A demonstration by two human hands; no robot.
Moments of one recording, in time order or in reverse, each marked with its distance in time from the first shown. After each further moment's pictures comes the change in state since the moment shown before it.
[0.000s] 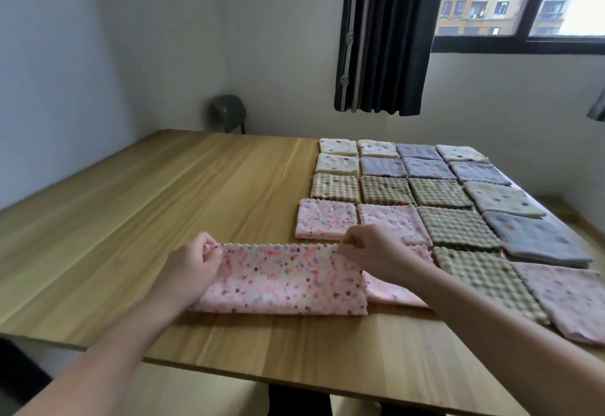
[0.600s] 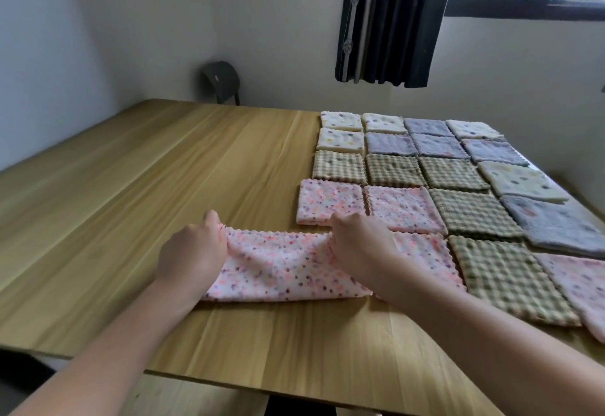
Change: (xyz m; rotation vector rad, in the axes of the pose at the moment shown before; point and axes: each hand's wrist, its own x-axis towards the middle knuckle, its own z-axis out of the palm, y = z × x) left_hand 0.033 -0.001 0.036 0.494 0.044 0.077; right_hand 0.039 -0.013 0.036 -0.621 0.057 0.035
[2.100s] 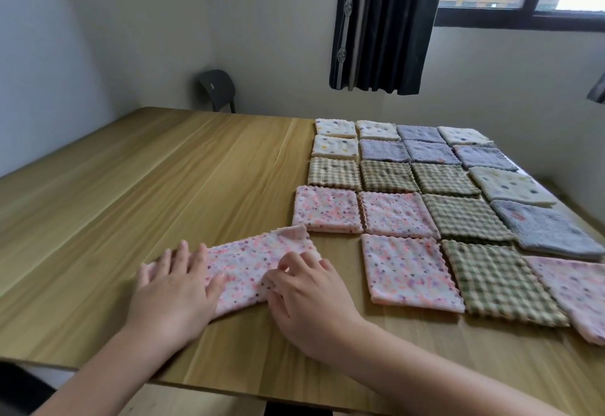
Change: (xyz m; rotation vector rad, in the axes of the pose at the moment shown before) left_hand -0.042 -0.018 -0.007 0.314 -0.368 0.016; right_hand -0.054 -0.058 0.030 0.194 0.156 -0.333
